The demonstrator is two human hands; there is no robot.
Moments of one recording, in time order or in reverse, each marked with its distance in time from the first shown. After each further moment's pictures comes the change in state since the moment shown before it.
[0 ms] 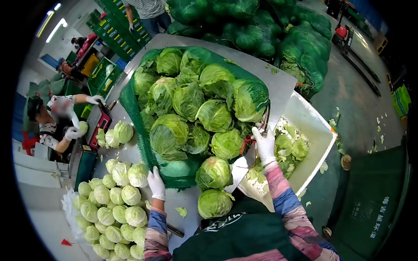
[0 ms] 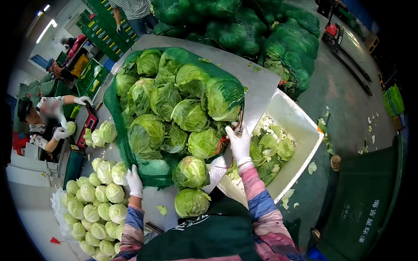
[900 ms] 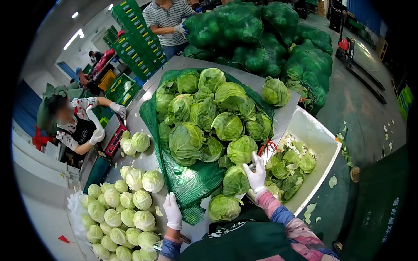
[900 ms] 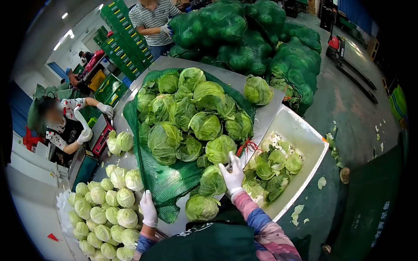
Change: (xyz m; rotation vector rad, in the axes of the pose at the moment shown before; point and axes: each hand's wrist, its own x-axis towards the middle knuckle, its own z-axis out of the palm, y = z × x) left_hand -0.104 0.038 -0.050 -0.336 -0.065 0.048; right_hand -0.087 0.062 0.018 -0.372 0.047 -0.544
